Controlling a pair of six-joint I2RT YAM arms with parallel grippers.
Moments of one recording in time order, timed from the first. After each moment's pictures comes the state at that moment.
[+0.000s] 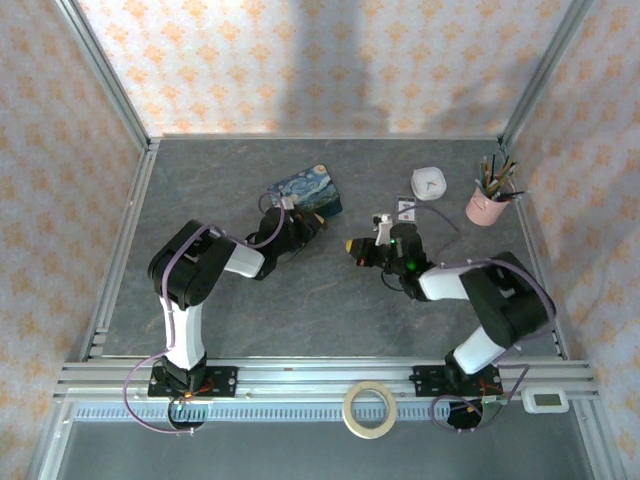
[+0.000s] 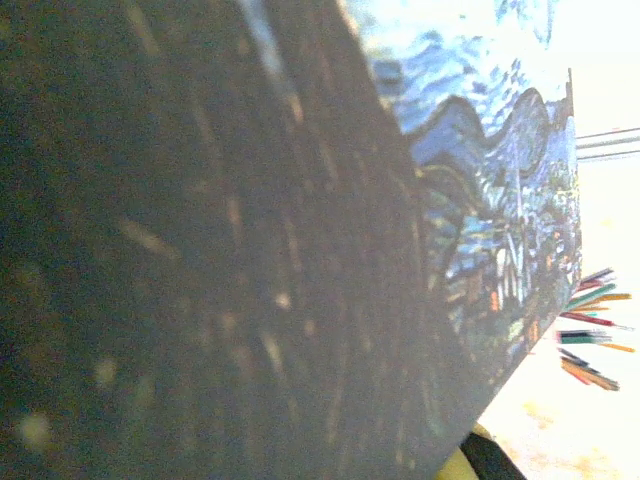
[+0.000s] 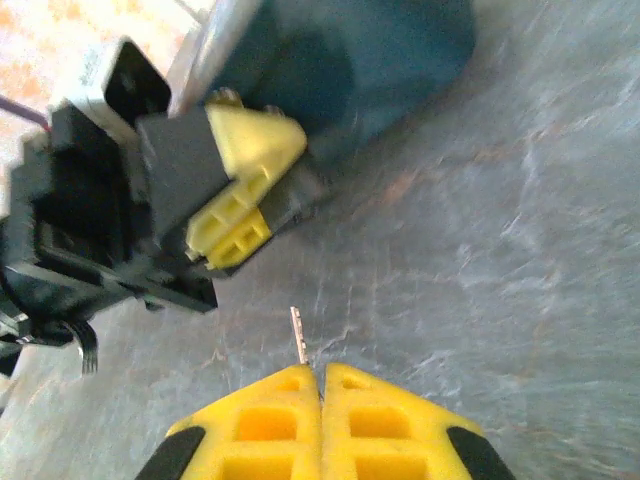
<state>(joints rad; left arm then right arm) -0.47 1.96 0.79 0.79 0.21 -1.23 0.47 1.62 0.50 0.67 -0.42 0.65</state>
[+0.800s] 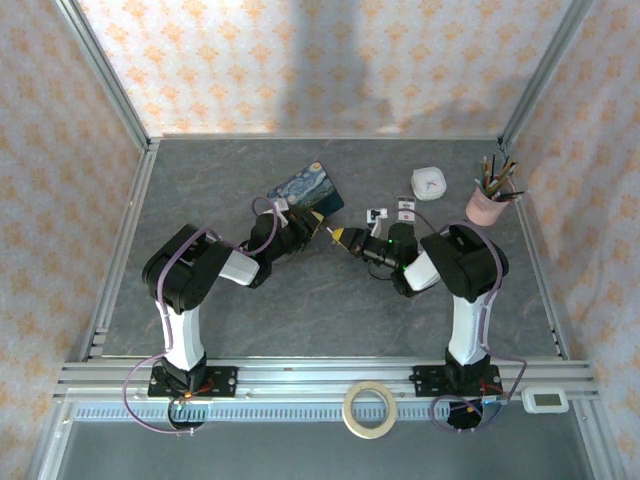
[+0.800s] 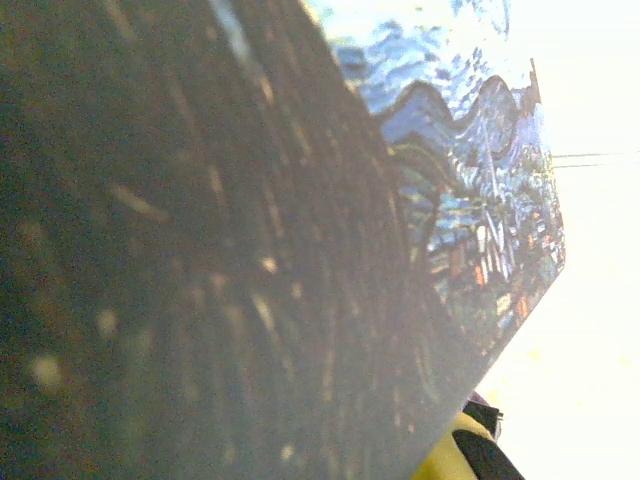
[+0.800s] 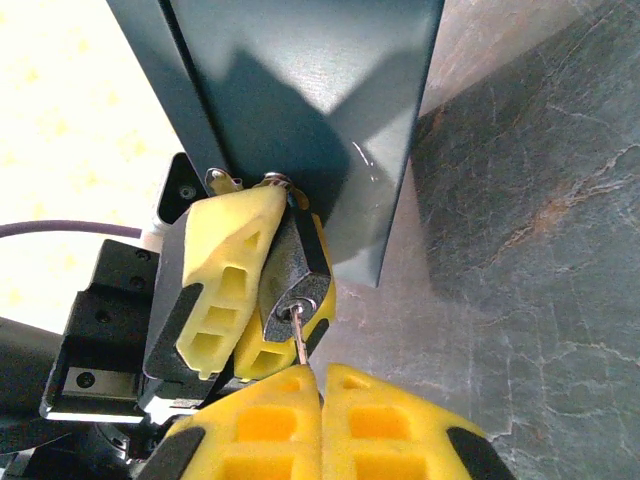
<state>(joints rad) -0.47 1.91 0.70 0.99 0.25 -1.38 0.44 1.97 0.57 1.25 -0.63 1.13</state>
